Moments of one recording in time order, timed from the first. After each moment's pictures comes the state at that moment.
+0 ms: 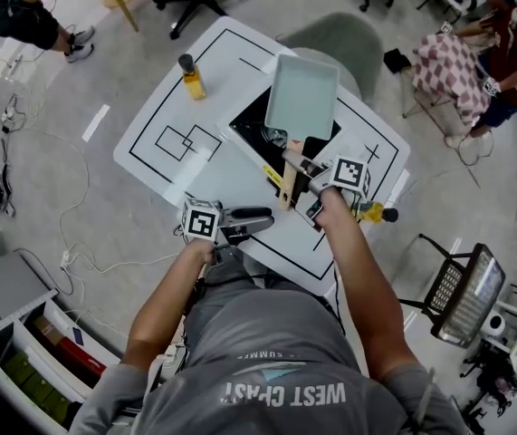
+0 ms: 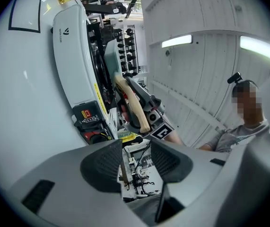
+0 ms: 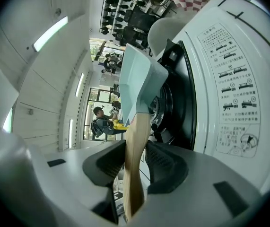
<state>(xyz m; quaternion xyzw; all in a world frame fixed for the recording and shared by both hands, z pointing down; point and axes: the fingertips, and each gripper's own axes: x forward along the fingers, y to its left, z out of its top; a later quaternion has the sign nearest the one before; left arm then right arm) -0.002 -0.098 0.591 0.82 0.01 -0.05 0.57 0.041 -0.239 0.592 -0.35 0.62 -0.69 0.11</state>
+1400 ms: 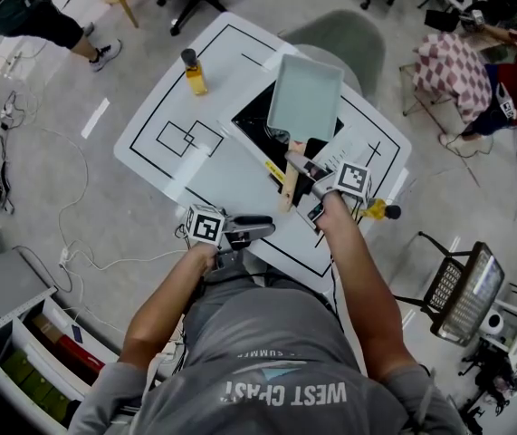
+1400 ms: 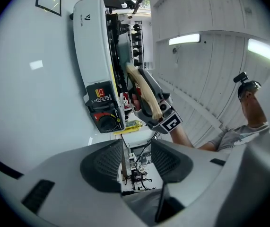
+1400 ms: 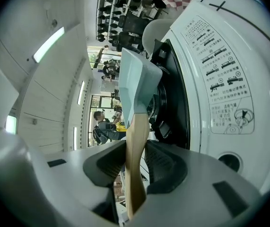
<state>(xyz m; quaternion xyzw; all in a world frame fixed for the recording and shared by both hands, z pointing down) -0.001 -0.069 0.620 0.80 0.01 -0.02 0.60 0.040 -0.231 0.591 -0.35 0.61 -0.70 0.15</state>
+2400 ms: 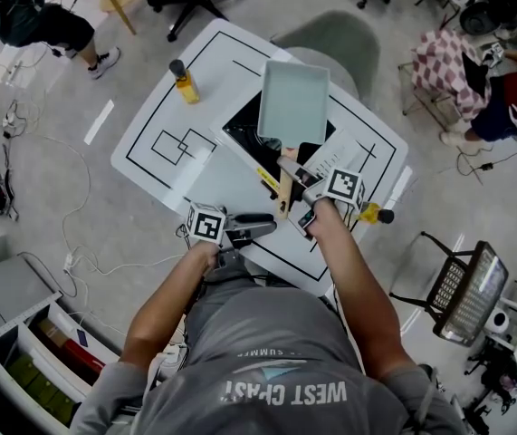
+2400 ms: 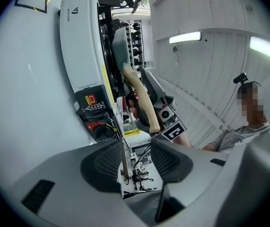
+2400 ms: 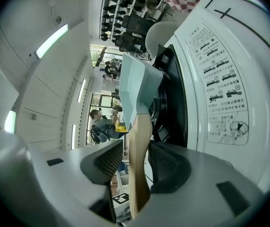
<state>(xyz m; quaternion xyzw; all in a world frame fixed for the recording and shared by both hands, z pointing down) 0.019 -0.089 0.613 0.80 0.01 -0.01 0.60 0.045 -0.231 0.593 -0.36 0.62 -0.68 0.14</state>
